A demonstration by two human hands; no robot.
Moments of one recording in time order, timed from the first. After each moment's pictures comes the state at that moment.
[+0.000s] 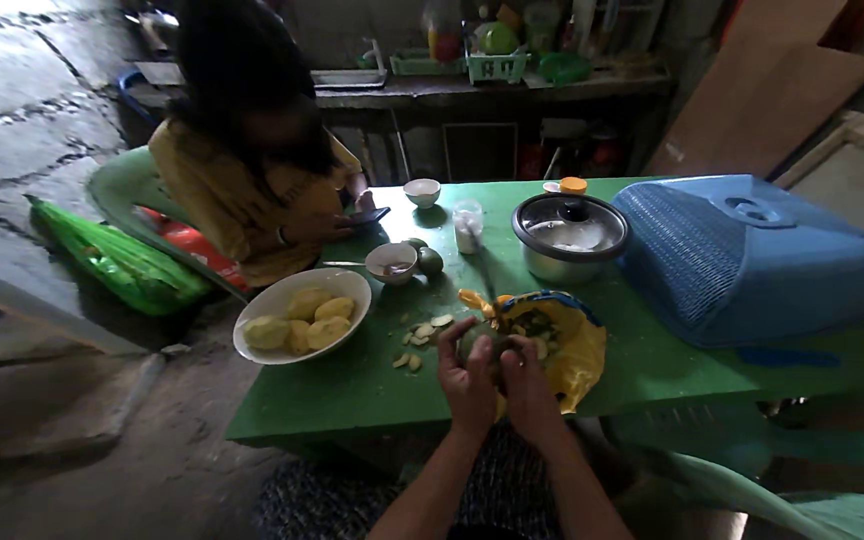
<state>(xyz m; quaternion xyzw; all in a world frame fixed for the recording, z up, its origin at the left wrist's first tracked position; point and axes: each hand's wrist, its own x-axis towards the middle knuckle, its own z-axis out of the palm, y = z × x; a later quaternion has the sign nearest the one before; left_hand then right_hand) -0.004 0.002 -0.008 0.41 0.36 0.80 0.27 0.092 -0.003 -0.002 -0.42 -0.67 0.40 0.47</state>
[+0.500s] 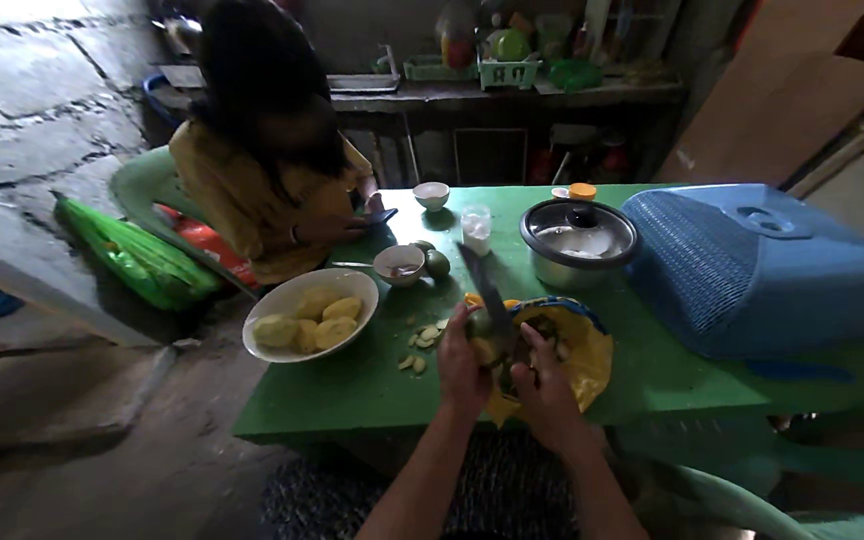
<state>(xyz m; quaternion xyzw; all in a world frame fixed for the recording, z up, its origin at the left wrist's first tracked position) -0.022 0.022 0.023 0.24 0.36 0.75 0.51 0.113 0.003 0.000 -0.44 -0.72 0.36 0.40</state>
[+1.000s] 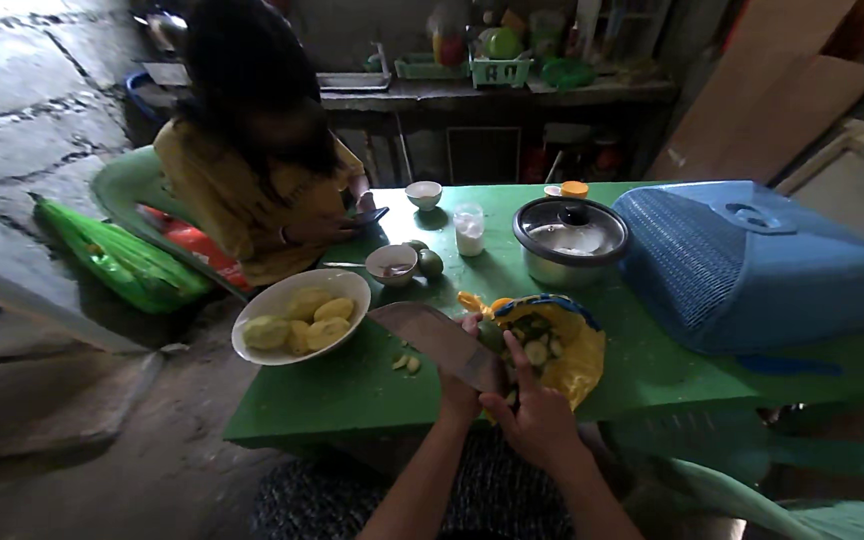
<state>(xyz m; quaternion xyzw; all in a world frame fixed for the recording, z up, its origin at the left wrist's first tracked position) -0.021 0.012 -0.007 0.40 0.38 0.75 0.36 0.110 -0.020 -0.005 -0.44 -0.80 0.15 0.37</state>
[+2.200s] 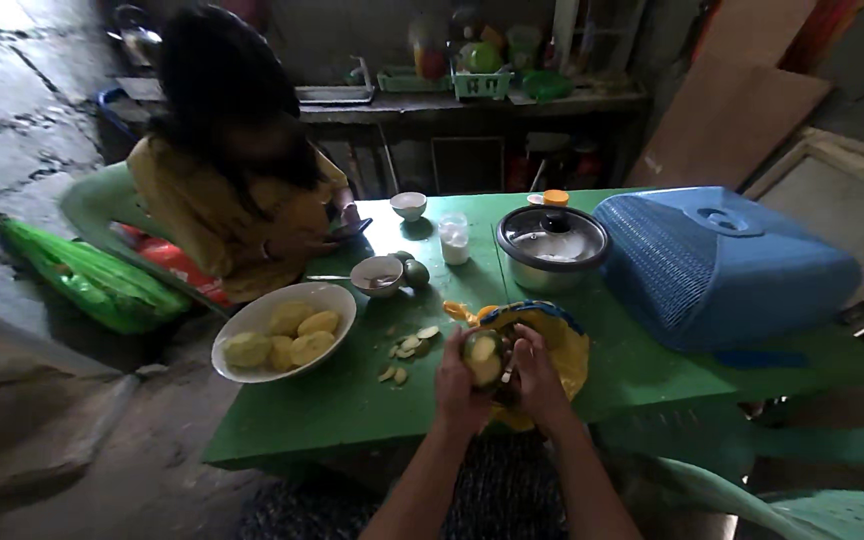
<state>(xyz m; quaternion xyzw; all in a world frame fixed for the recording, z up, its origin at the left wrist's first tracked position) -0.003 0.012 0.016 0.22 0.34 0.70 0.58 0.122 0.025 0.002 -0.45 -0.61 0.47 0.45</state>
